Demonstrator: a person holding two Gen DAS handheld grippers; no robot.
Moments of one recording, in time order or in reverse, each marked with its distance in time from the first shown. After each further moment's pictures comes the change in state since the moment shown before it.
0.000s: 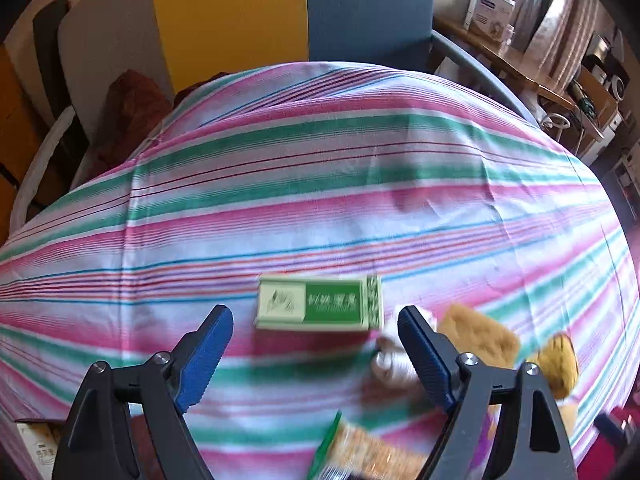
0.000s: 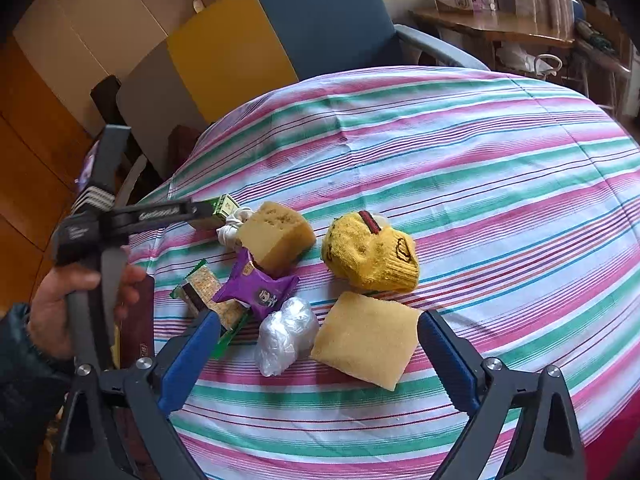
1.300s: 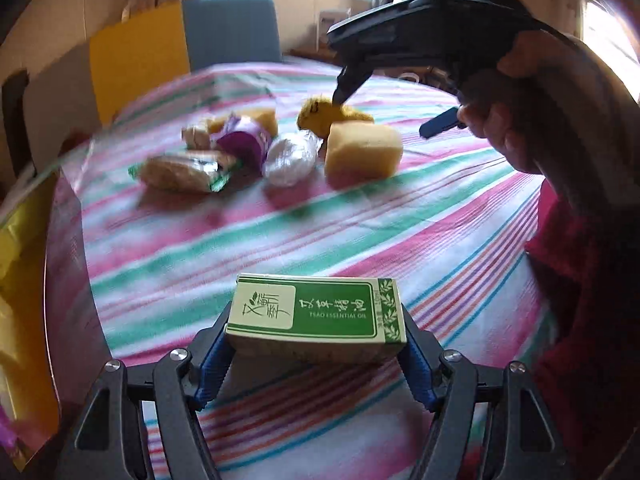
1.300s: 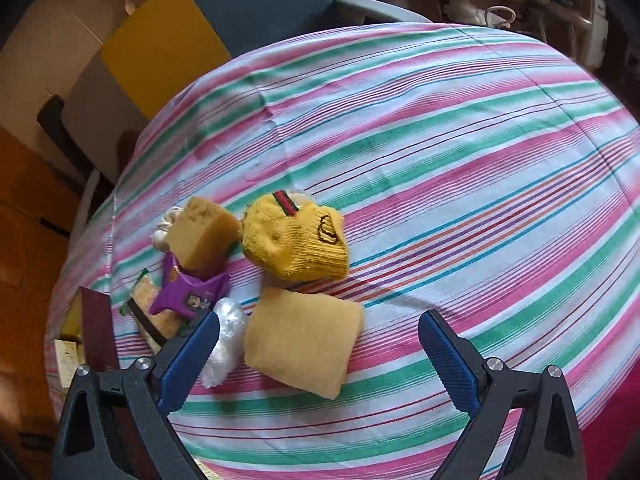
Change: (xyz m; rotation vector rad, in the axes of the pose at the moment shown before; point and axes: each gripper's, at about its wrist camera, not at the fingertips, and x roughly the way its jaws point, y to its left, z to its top) left arm -0.091 -0.081 -0.295 0.310 -0.302 -0.195; right arm 0.030 -0.040 0.007 0.153 0.083 -0.129
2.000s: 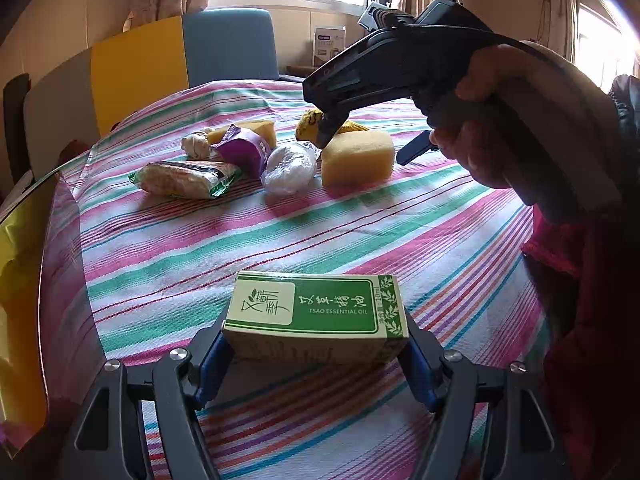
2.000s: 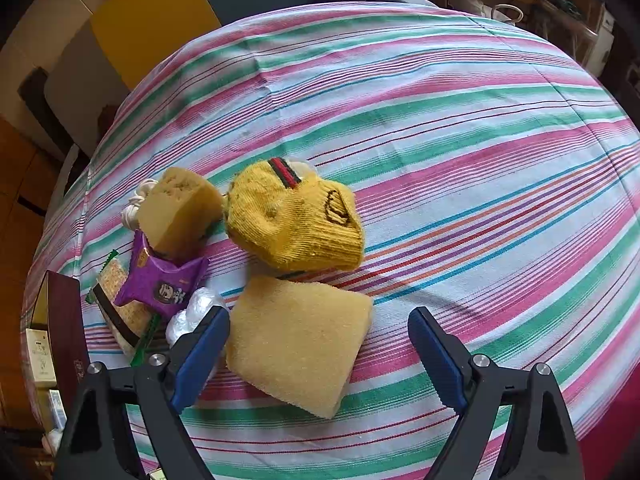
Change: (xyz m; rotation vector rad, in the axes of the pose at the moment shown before) left arm -0.001 0.005 -0.009 -0.009 -0.052 -0.028; right arm 0.031 0.011 -0.001 -0.037 0.061 -0.074
